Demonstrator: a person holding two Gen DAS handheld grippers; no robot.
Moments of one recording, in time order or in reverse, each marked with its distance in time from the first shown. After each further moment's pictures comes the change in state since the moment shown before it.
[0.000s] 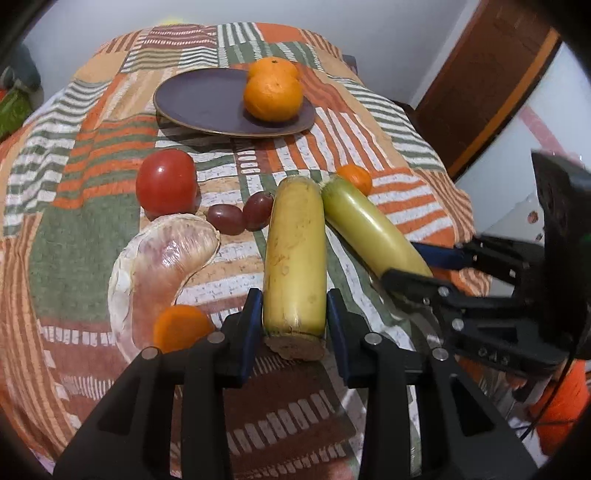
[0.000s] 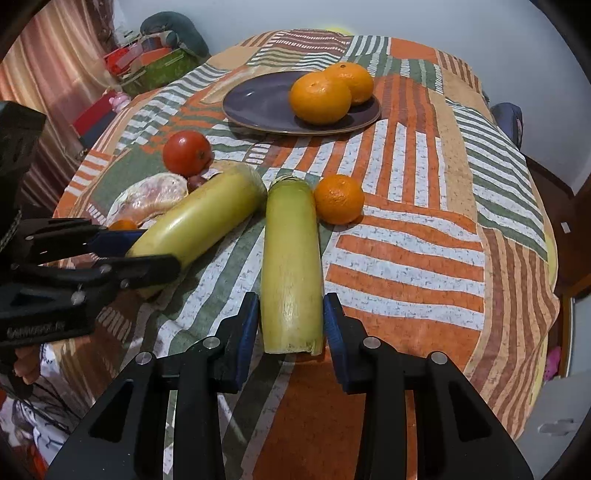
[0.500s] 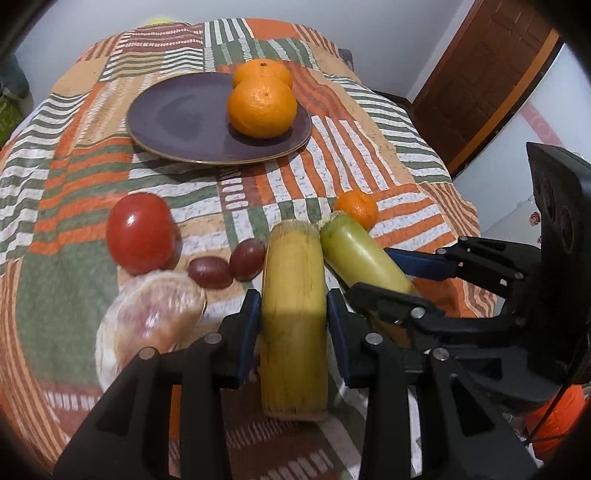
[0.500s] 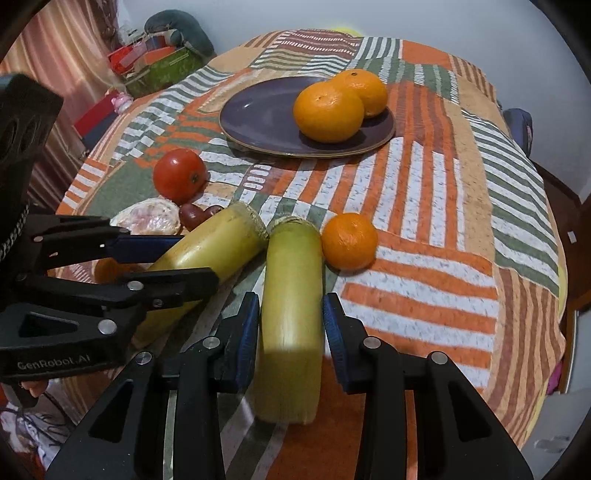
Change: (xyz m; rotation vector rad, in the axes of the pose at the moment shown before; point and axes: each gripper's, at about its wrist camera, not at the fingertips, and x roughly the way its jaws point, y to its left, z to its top) left arm 0.029 0.000 0.041 0.009 0.029 -0.032; right arm 0.023 -0.003 0.031 -0.018 0.004 0.023
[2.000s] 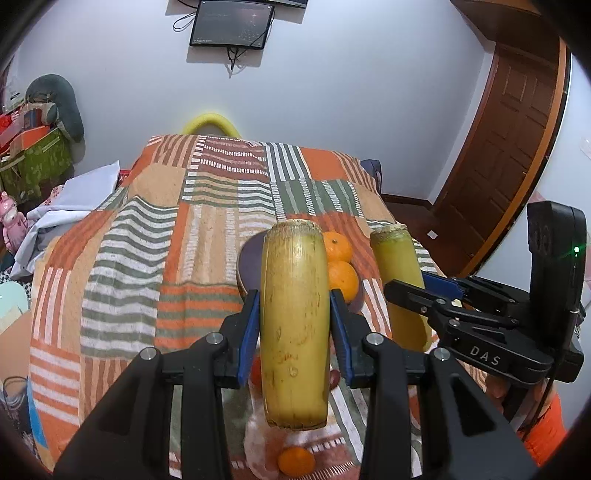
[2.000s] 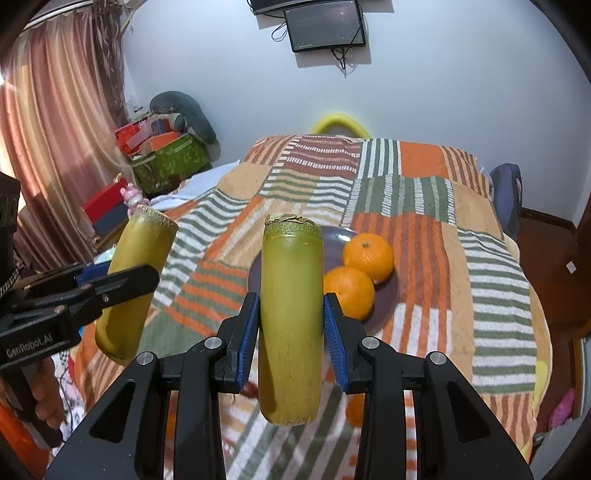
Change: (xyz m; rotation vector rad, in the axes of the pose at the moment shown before) left arm -0.131 0.064 0.054 -0.081 -0.413 0.097; right arm -0.058 0.016 0.095 0.053 -0.334 0.008
